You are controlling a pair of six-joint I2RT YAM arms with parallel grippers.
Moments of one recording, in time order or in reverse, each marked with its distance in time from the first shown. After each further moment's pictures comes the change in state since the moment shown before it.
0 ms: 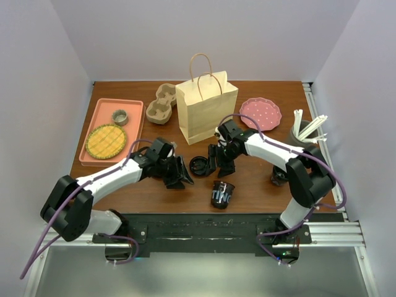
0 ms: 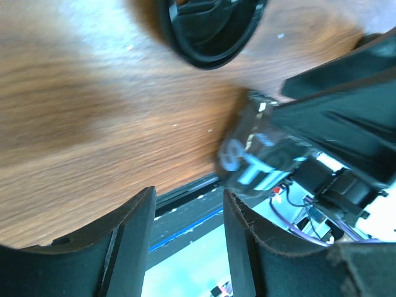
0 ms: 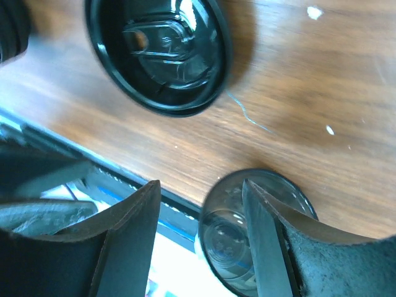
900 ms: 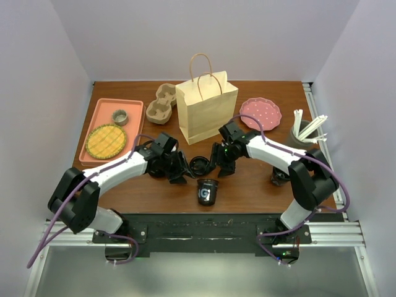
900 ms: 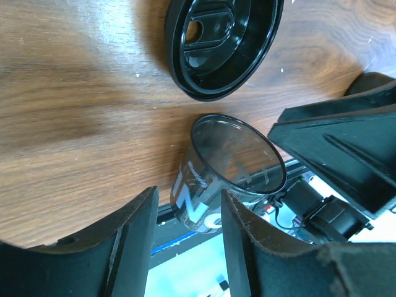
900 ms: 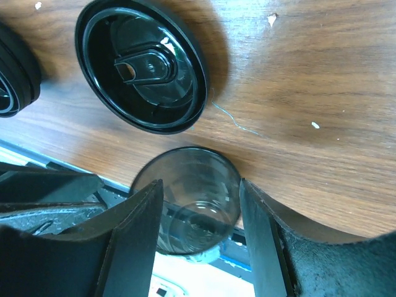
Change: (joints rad) left arm 0.003 0.087 0.093 -0.054 -0.060 -0.066; right arm 0.005 -0.028 -0.028 0.035 0.083 0.176
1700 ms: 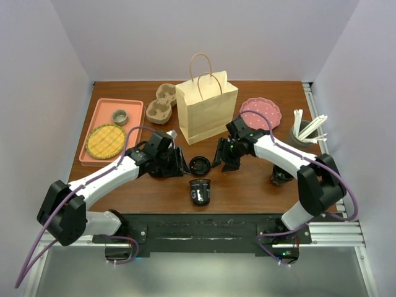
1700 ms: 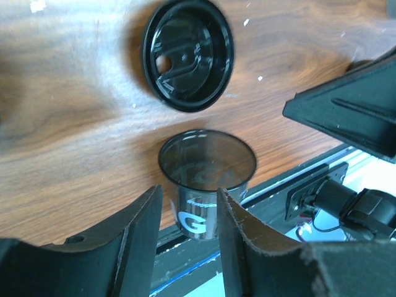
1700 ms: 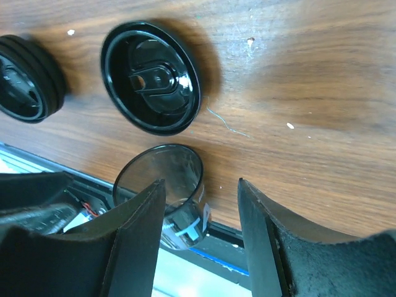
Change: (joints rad) left arm -0.008 -0.138 0.005 0.005 -0.114 0.214; right arm -0.056 -0.093 -0.018 -0.002 0.026 -0.023
